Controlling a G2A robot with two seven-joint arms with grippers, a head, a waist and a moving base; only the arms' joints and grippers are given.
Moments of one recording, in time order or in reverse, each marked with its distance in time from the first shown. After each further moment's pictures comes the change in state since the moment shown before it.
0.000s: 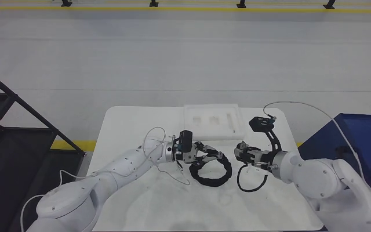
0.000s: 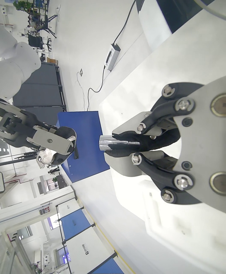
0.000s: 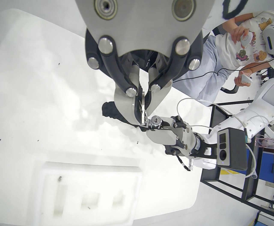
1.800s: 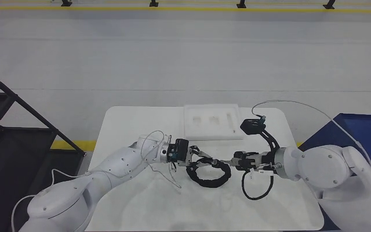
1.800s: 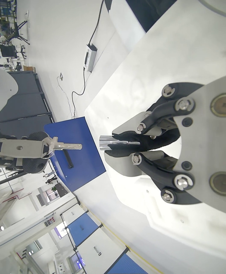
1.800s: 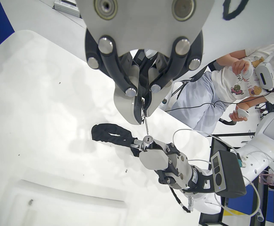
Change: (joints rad) left arm -0.019 0.047 0.006 -0.041 0.225 0.111 0.111; right arm 0.144 -0.019 -0.003 -0.007 0.042 -0.016 0.335
